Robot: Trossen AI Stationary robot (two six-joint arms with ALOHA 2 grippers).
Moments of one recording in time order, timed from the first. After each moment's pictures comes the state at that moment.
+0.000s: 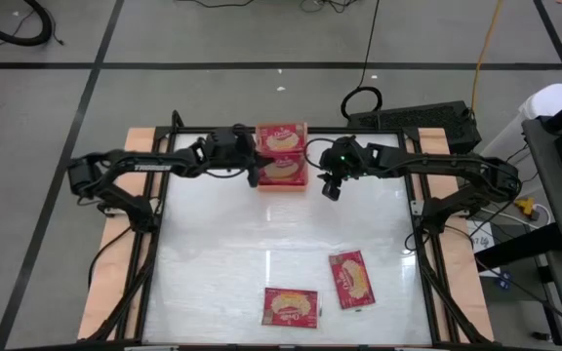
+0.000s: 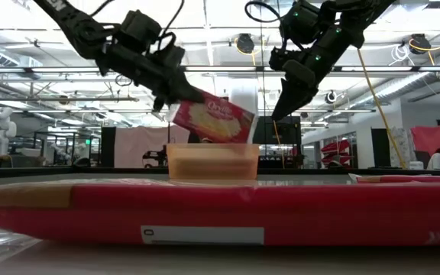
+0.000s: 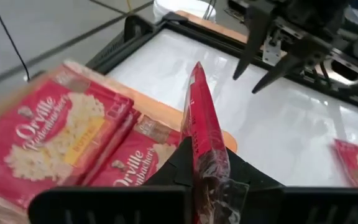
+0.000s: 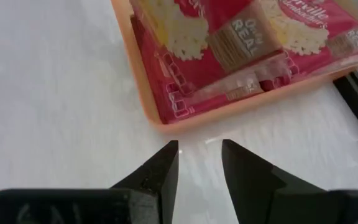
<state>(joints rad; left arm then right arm) 0.46 1.46 0.77 0.31 0.21 -0.16 -0.35 1.38 0.89 -0.35 0.01 -0.02</state>
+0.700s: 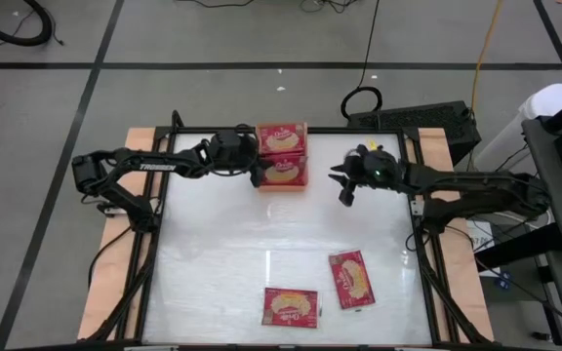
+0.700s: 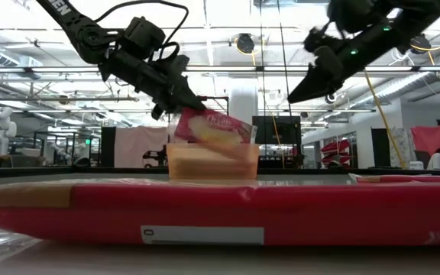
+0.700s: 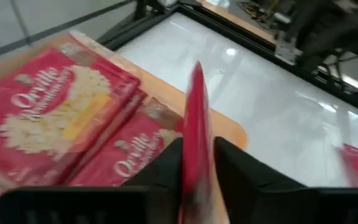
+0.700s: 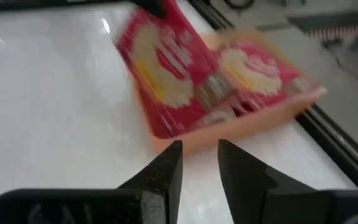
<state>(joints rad) 0.45 1.51 0.77 0.31 0.19 -0.25 -0.29 1.05 0.56 -0.02 0.10 -0.01</state>
